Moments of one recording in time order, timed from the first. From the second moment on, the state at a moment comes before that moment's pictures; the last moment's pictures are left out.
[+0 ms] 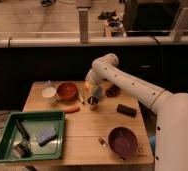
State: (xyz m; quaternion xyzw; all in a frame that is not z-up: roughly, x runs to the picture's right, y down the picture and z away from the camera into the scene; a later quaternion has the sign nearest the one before) arm -0.017 -0.039 0.879 -0.14 -0.18 -0.10 0.97
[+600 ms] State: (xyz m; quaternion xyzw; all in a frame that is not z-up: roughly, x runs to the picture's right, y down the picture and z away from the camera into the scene) arm -0.065 -0.056 0.863 -0.12 -0.26 -0.12 0.95
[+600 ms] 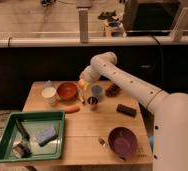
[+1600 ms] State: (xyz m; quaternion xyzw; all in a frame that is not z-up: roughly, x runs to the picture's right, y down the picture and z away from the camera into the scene) arm -0.178 -0.056 0.814 -0.11 -0.34 -0.22 0.91
